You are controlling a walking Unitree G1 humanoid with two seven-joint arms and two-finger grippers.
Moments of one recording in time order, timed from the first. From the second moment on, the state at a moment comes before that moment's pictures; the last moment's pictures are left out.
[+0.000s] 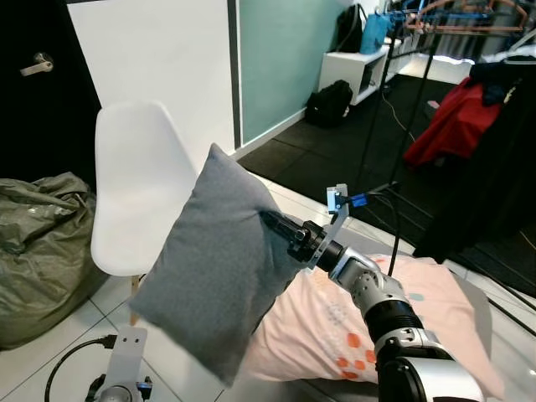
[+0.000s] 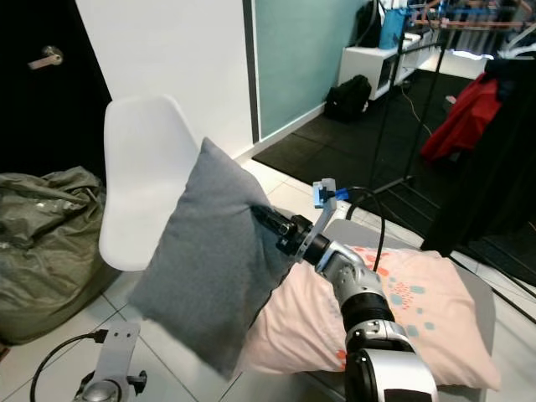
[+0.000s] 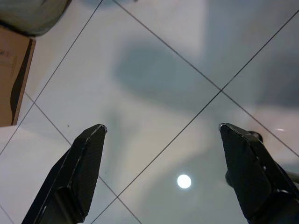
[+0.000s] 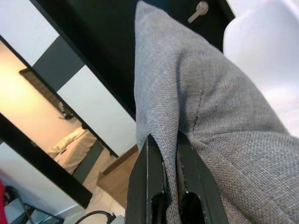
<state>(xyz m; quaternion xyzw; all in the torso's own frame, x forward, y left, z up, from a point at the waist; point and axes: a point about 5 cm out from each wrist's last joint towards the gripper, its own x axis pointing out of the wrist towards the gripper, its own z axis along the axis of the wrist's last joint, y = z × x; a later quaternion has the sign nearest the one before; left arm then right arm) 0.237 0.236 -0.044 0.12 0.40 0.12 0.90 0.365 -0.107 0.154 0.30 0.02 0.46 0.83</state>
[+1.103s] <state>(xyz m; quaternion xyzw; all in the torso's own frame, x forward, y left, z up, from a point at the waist) 0.236 0.232 -0.045 0.11 0.39 0.09 0.91 0.355 -0.099 0.106 0.33 0.11 0.33 0.88</state>
